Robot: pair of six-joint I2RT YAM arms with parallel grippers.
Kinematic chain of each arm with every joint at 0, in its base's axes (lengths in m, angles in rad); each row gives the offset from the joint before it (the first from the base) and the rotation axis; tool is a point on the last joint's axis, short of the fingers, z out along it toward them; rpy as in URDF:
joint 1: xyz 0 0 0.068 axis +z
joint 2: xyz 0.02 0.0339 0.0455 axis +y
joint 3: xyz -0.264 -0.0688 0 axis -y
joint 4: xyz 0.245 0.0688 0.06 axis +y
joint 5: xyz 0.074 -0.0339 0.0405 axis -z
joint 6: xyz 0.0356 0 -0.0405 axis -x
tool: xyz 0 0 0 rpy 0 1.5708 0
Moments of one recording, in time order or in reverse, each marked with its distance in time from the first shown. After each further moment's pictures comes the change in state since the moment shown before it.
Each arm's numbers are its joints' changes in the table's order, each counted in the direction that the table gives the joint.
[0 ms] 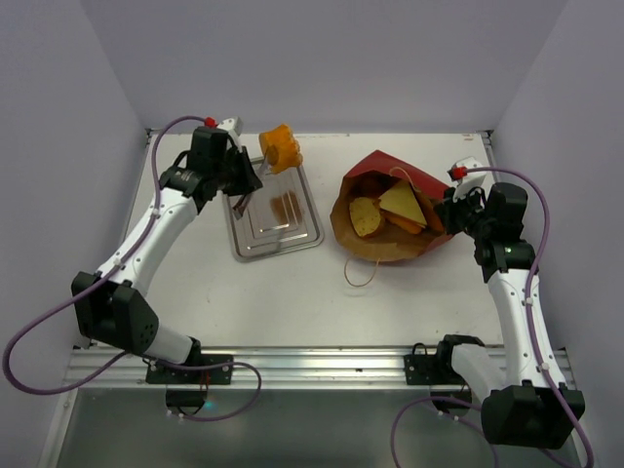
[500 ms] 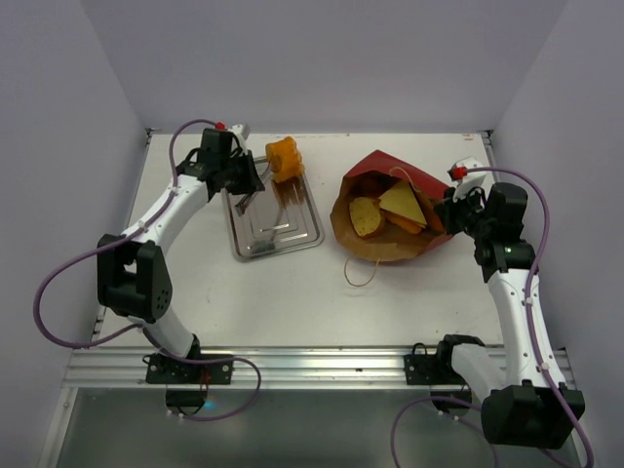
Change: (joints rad) left arm 0.075 0.210 0.000 -0.114 0.100 -0.077; right arm 0.000 0.000 0.000 0.000 0.000 0.000
